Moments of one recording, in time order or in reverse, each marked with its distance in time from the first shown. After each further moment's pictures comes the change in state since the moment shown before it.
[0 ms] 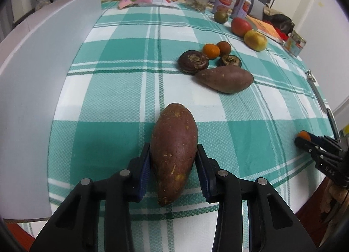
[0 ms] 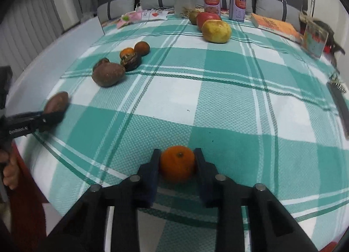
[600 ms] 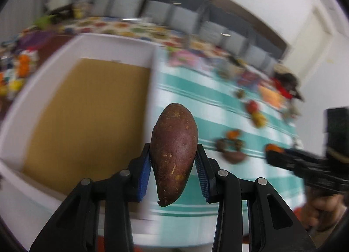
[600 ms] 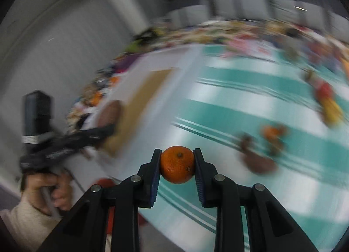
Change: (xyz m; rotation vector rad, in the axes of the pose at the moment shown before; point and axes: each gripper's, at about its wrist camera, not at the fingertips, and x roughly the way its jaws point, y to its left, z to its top) left arm -0.164 0.148 0.066 -0.259 -0.178 0.019; right arm -0.063 0.194 0.159 -0.142 0.006 0.527
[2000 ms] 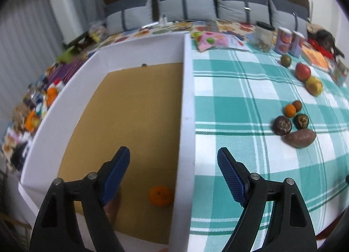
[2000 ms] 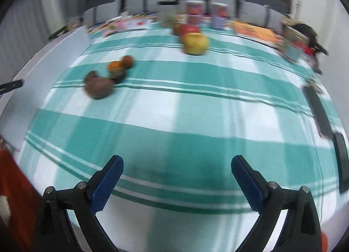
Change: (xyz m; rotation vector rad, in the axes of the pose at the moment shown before) left arm 0.063 -0.042 -0.030 0.238 -0.030 0.345; right arm -0.073 -0.165 -0.184 0.178 -0.046 -0.658
